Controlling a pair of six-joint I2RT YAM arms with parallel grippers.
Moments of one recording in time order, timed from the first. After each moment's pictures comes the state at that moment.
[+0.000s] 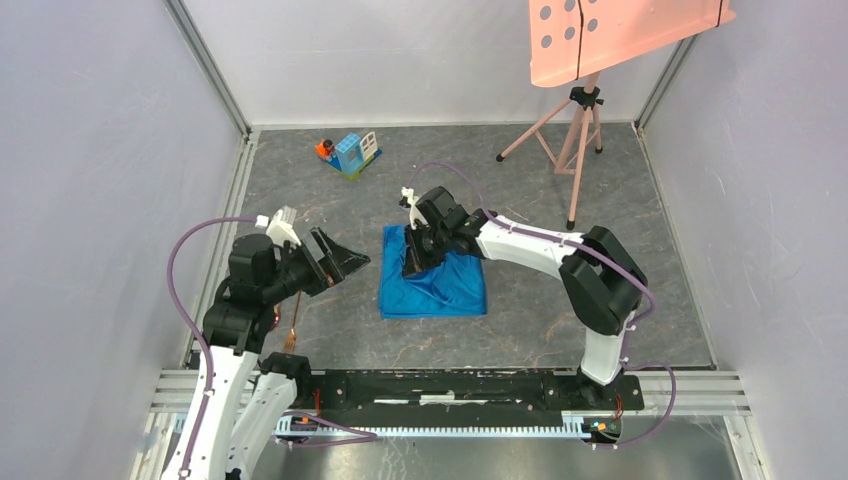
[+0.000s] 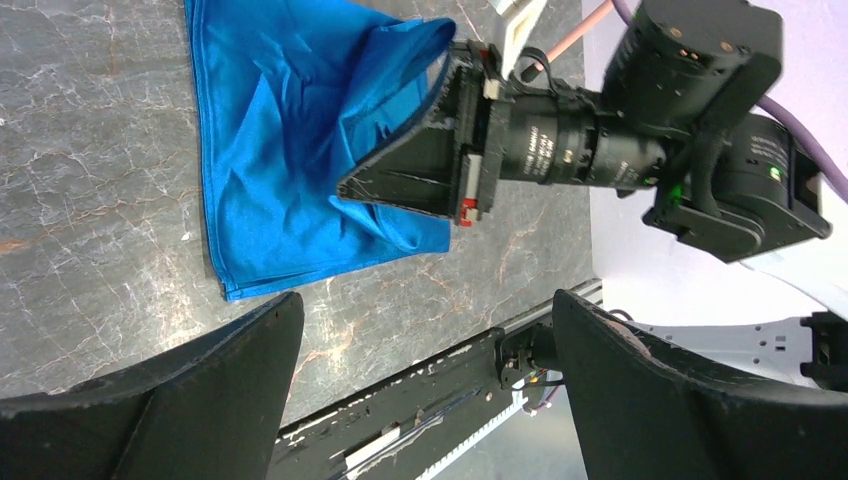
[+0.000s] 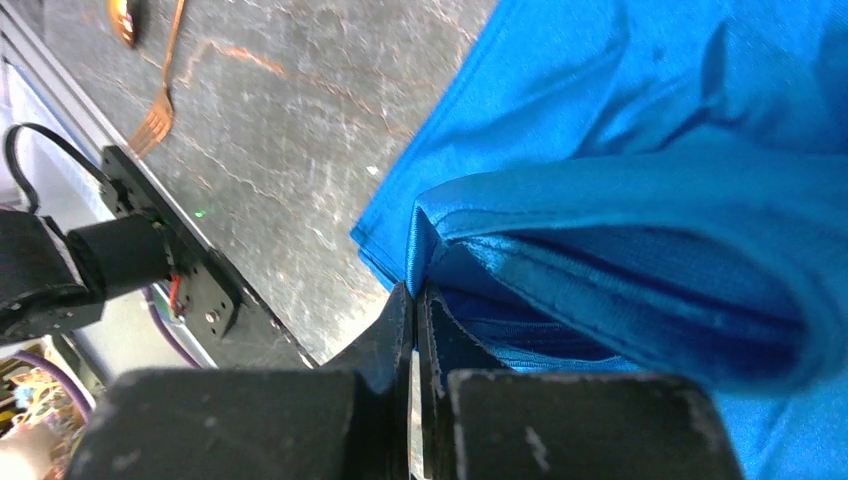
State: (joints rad) left arm -0.14 0.59 0.74 -0.66 0.48 -0.72; right arm 0.83 1.84 1.28 -0.32 -0.34 0.49
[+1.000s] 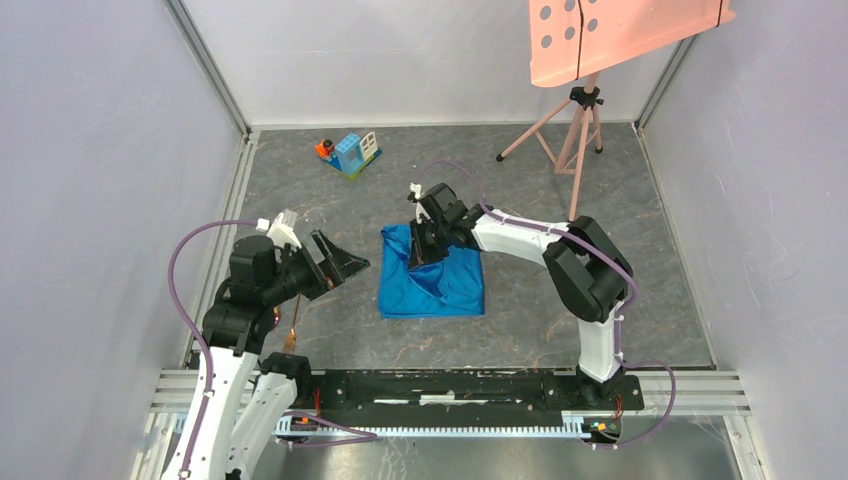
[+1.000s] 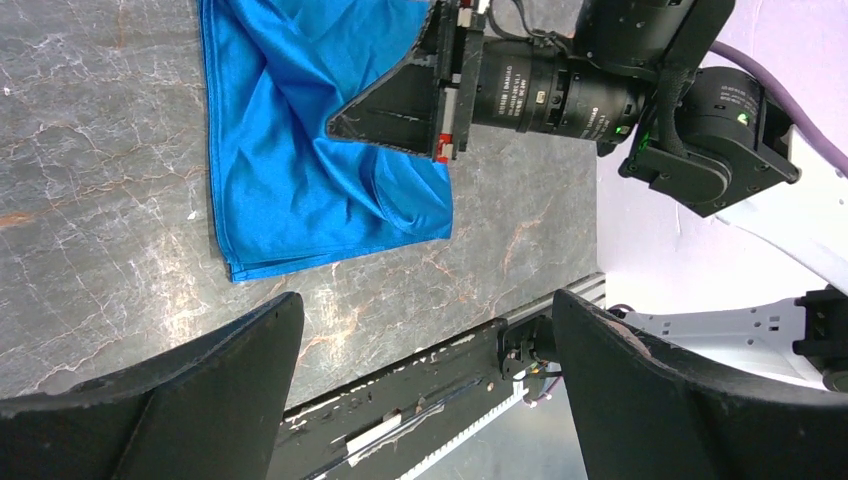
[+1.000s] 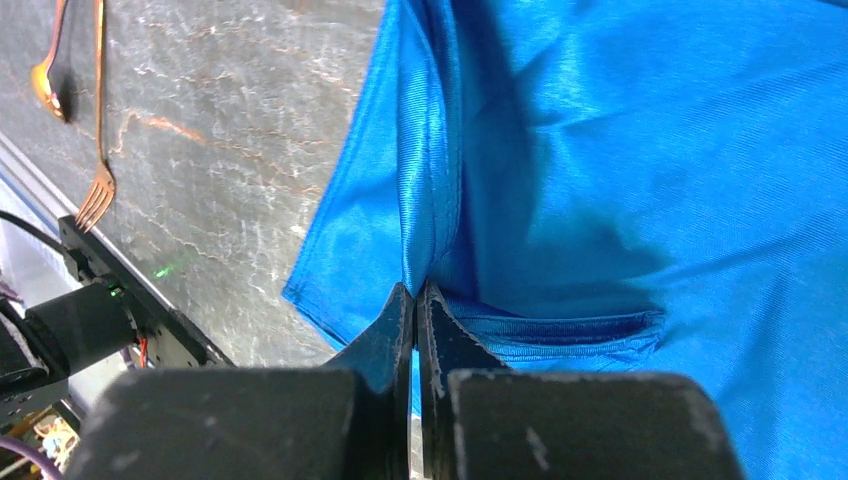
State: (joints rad) left arm -0.14 0.58 0.74 -0.70 0.48 -0.72; right arm 0.78 1.96 1.34 -0.30 -0.31 0.52
